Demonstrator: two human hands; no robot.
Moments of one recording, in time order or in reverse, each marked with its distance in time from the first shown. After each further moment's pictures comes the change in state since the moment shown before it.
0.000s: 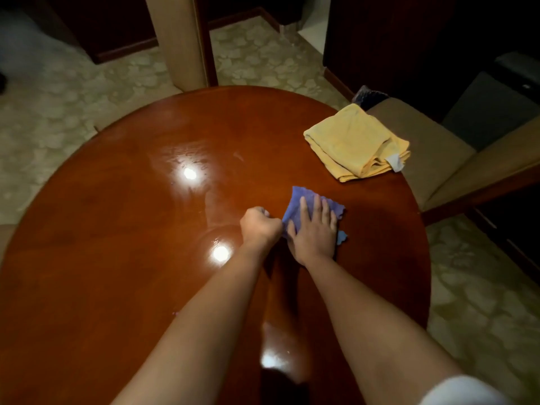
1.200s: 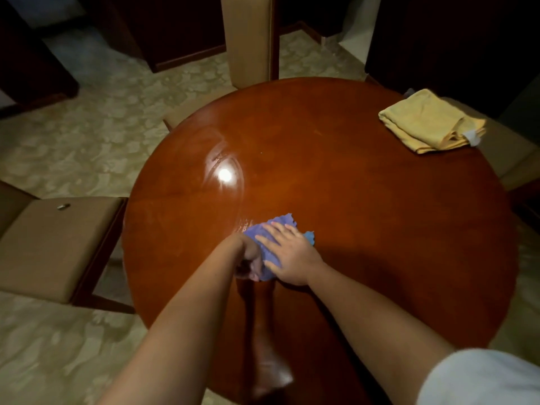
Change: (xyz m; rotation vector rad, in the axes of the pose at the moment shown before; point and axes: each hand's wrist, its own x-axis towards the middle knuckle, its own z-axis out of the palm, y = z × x) left_hand -0.015 -0.181 -0.186 0.501 -0.810 -0.493; right_hand -0.135 -0.172 0.069 0.020 -0.057 -0.812
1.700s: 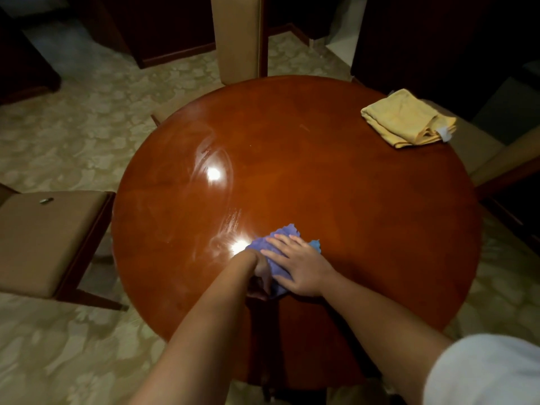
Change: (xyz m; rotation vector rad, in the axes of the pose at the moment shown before) left_hand 0.021 -0.004 0.064 0.060 -0.171 -0.096; right_hand -0.071 0.007 0.003 0.037 0.027 -0.130
